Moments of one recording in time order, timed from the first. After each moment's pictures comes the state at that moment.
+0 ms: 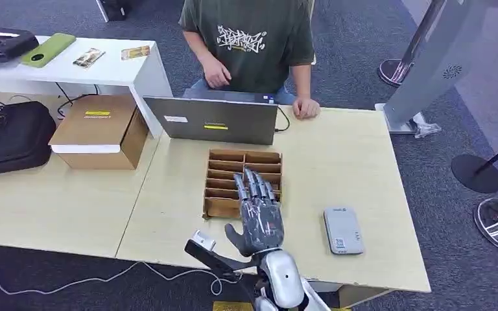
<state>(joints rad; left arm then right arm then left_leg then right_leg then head) -0.20 -0.17 -1.54 -0.15 0.89 0.19 0.23 -0.16 0.16 0.65 -1.24 1.40 -0.36 0.28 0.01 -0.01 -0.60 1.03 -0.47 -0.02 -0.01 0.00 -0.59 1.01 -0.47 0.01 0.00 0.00</state>
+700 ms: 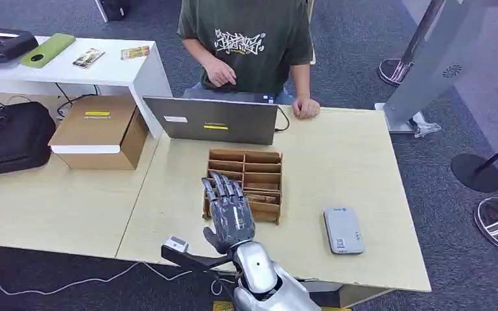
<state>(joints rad) -0.22 -0.16 -1.54 -0.15 0.93 0.17 0.24 -0.35 0.24 0.78 -0.91 1.34 -0.40 0.28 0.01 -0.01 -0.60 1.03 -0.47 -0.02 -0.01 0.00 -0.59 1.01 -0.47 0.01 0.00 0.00</state>
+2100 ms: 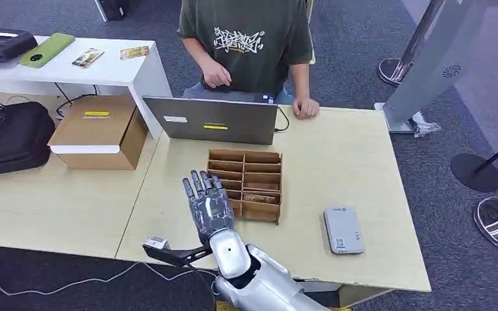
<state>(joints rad) -0.22 -0.15 -1.54 -0.15 0.97 0.15 0.23 -0.49 0.32 0.84 -0.74 1.47 -0.18 0.39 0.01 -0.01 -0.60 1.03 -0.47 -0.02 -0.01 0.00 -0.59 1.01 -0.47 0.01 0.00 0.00</state>
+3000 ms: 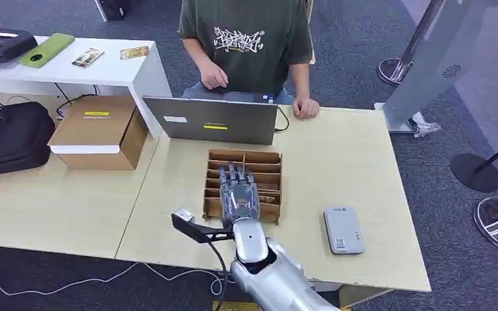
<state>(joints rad) -0.22 -0.15 -1.54 -0.15 0.94 0.16 0.25 -0.47 0.32 0.62 -0.74 1.50 -0.19 0.44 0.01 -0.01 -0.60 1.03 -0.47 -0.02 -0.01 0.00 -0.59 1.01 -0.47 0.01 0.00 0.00</state>
